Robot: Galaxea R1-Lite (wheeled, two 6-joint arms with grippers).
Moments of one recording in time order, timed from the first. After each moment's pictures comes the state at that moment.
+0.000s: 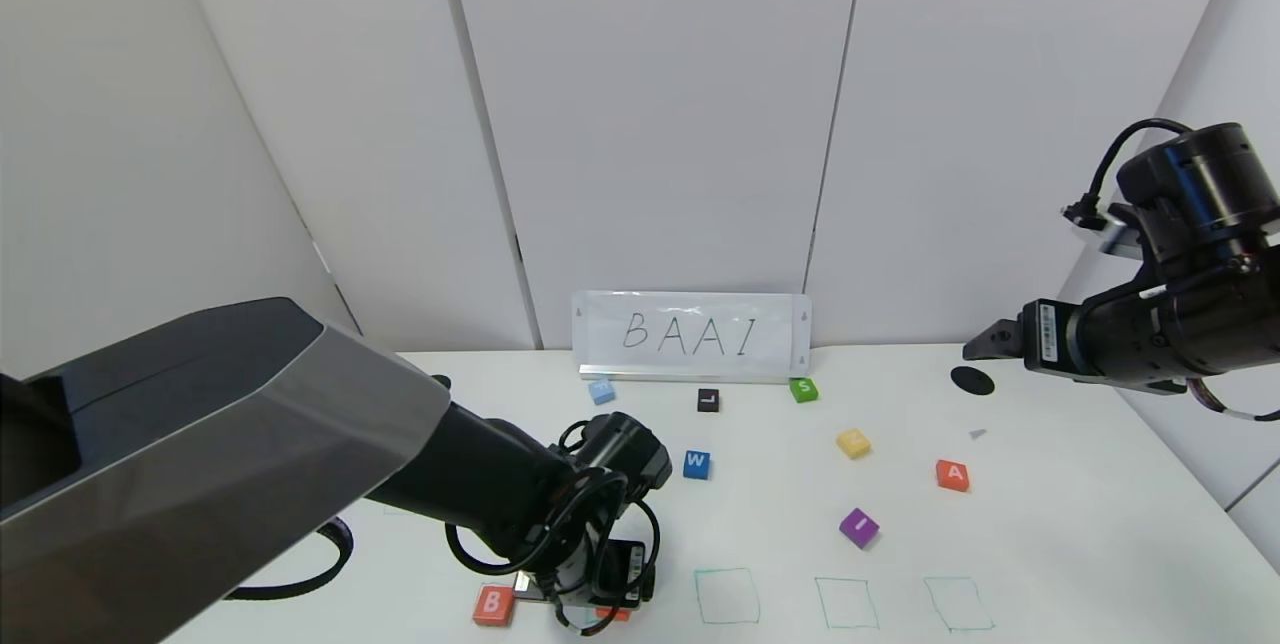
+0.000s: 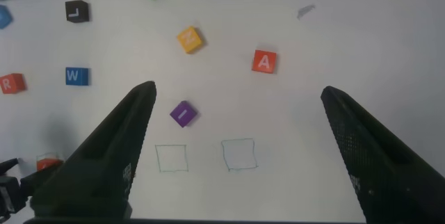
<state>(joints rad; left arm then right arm) -0.65 2.18 -1.12 0.22 0.17 -0.56 0.19 1.69 -1.29 0.41 -0.10 0.36</state>
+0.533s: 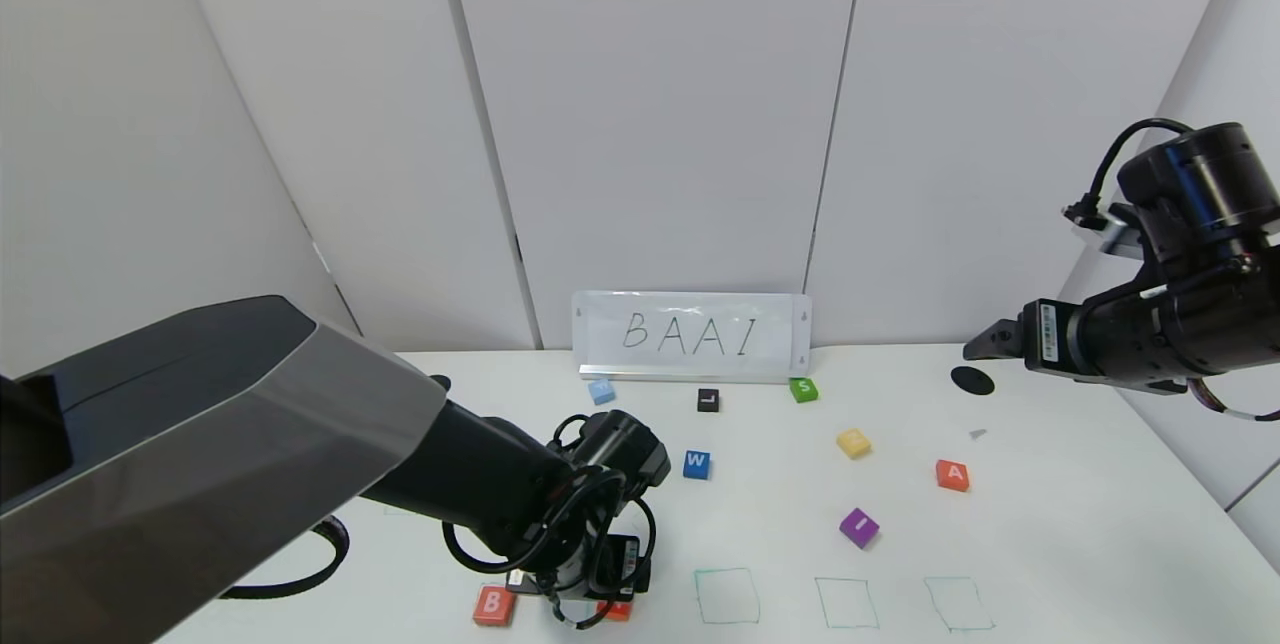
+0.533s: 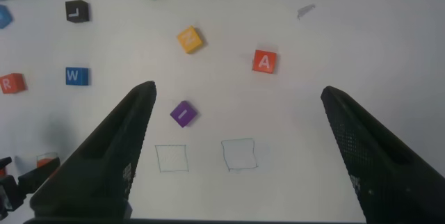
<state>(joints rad) -0.65 2.17 -1.12 0.22 0.21 -0.56 0.19 1.69 -1.29 0.41 -0.10 0.36</state>
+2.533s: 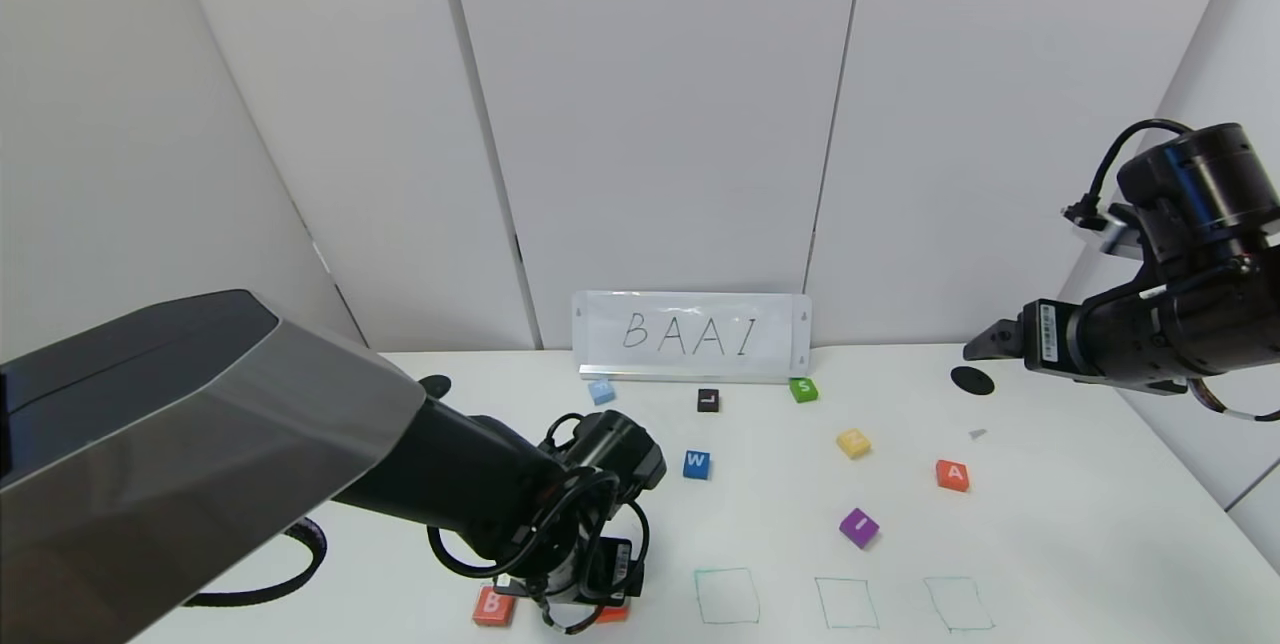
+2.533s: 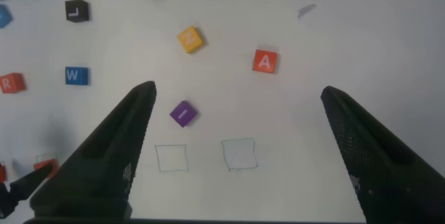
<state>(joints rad) -0.66 2.14 -1.10 0.24 0.24 -0.55 0.19 1.69 -1.29 0.41 -0.10 0.36</state>
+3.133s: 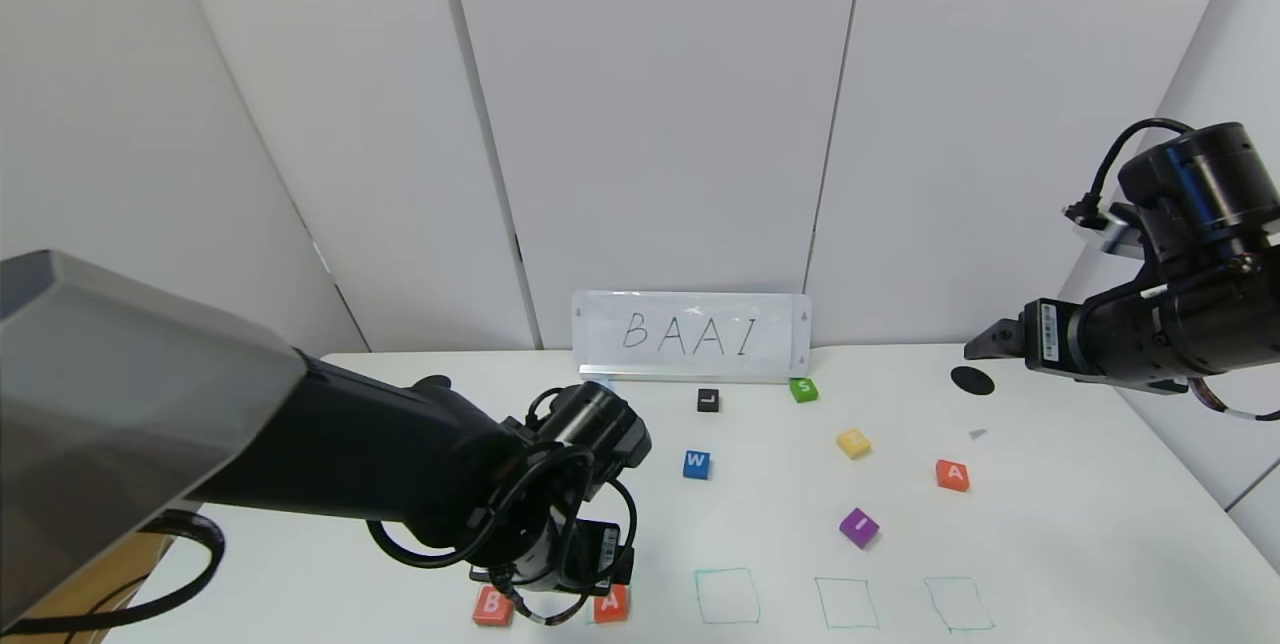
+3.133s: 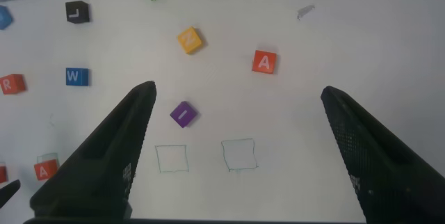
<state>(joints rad) -0.66 1.99 -1.09 0.34 0.24 -0.53 0.19 1.69 -1.29 0.41 -0.10 0.36</state>
